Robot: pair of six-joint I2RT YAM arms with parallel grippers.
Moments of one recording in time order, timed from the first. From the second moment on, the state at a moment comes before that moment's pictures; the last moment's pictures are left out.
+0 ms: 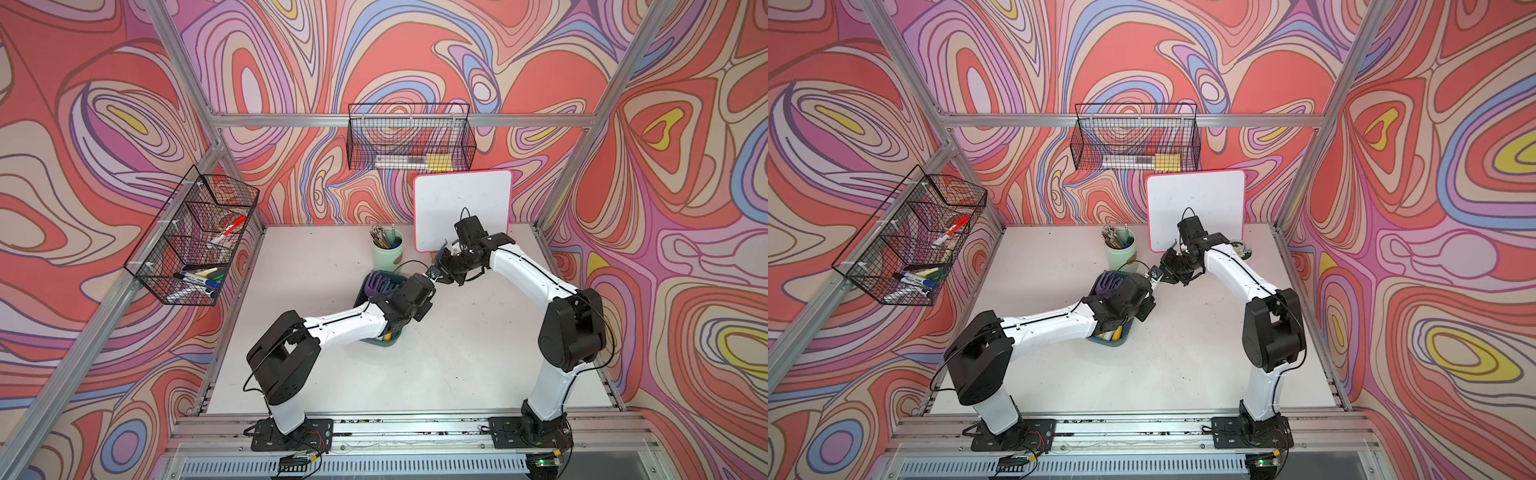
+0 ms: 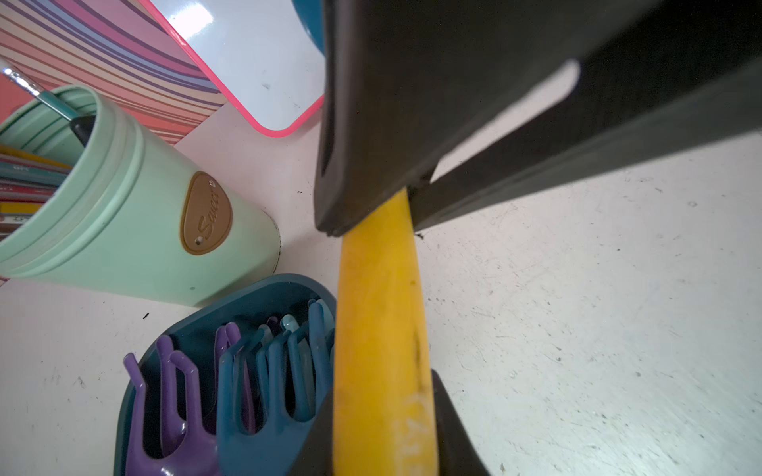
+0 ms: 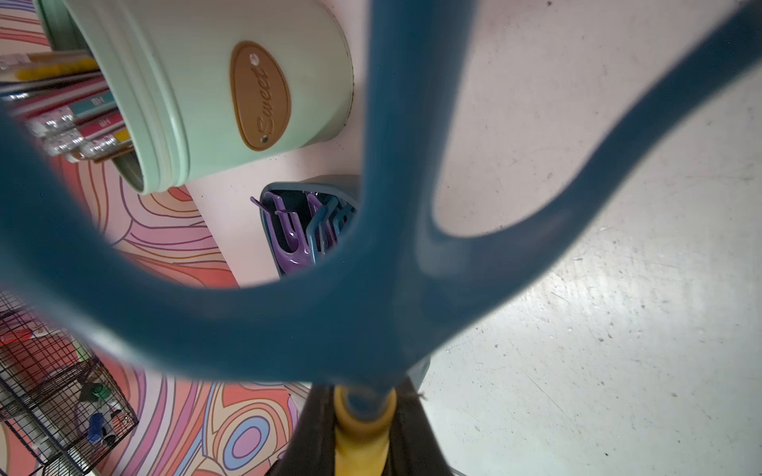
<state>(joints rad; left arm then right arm) -0.88 1.74 1.18 -0.14 -0.34 0.02 0.33 1.84 1.58 -0.84 -0.53 0.89</state>
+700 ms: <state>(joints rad) -0.88 1.56 1.04 -0.17 -0.28 -0.05 0.36 1.84 1.56 -0.87 -0.64 0.81</state>
